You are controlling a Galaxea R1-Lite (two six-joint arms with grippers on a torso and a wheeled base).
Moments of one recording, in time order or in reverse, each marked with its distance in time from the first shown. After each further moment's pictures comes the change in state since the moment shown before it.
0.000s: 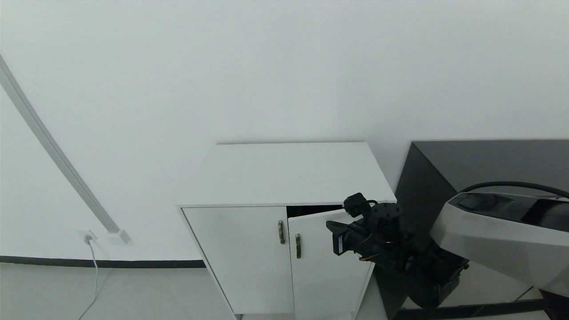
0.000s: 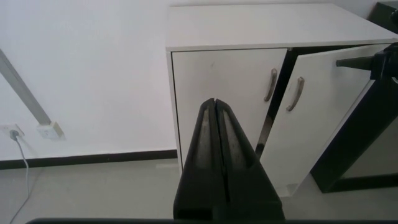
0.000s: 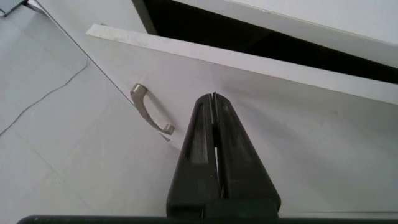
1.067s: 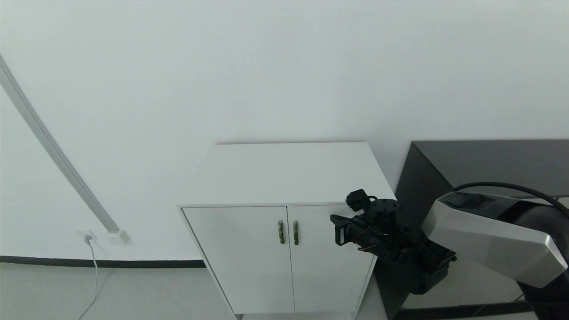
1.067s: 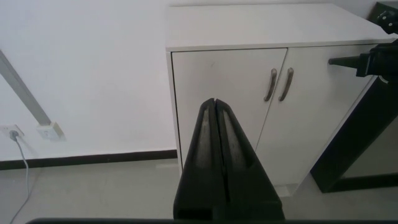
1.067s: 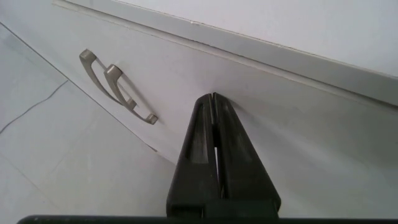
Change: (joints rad) left arm 0.000 0.000 0.000 0.000 0.000 0.002; right arm -0.059 0.089 -0.126 0.024 0.000 0.002
